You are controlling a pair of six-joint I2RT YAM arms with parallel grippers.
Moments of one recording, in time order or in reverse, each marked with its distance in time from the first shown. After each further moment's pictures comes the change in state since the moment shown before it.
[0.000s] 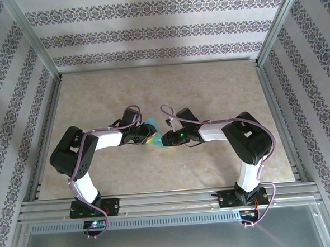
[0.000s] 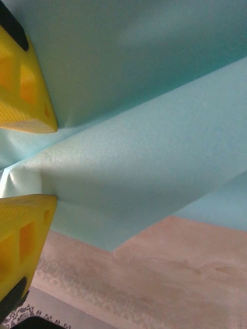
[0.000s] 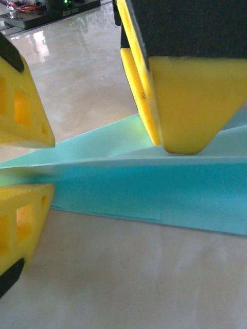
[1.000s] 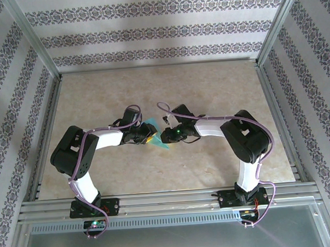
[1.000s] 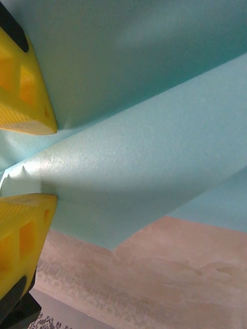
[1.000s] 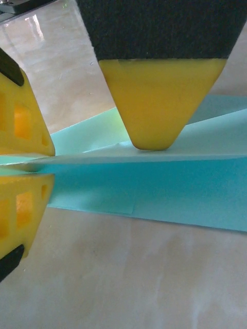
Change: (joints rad) left arm 0.000 0.010 0.010 -0.009 0.005 0.009; right arm 0.012 0.045 0.129 -0.152 0.060 -0.040
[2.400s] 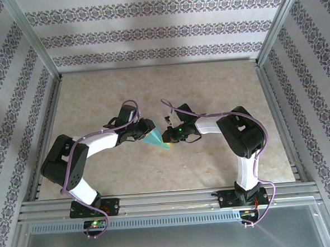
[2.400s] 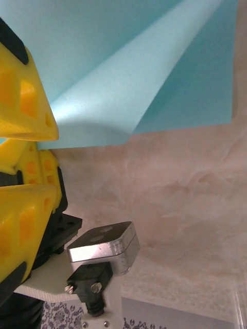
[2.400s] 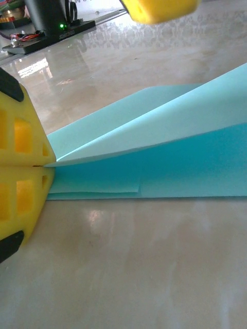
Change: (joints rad) left arm 0.000 -0.126 -0.016 0.030 -0.024 0.087; right arm -0.054 0.074 0.008 0.035 -0.158 0.082
